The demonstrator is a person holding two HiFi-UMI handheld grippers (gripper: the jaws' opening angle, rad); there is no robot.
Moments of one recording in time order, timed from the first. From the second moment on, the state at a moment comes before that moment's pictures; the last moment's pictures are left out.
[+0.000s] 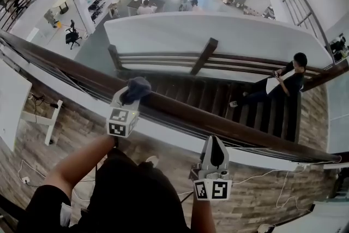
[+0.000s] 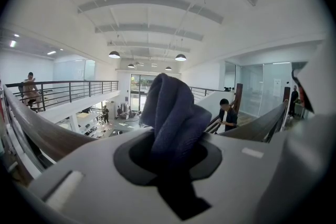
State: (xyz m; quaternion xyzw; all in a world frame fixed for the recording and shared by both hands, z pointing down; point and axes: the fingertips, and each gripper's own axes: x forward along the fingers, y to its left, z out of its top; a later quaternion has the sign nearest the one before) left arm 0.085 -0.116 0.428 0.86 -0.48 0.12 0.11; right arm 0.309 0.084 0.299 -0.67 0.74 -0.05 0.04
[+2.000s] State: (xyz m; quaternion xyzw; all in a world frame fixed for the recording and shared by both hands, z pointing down) left arm 0.206 -0.054 0.405 0.91 -0.38 0.04 0.15; right arm 0.363 0.149 0.306 -0.74 0.67 -0.05 0.02
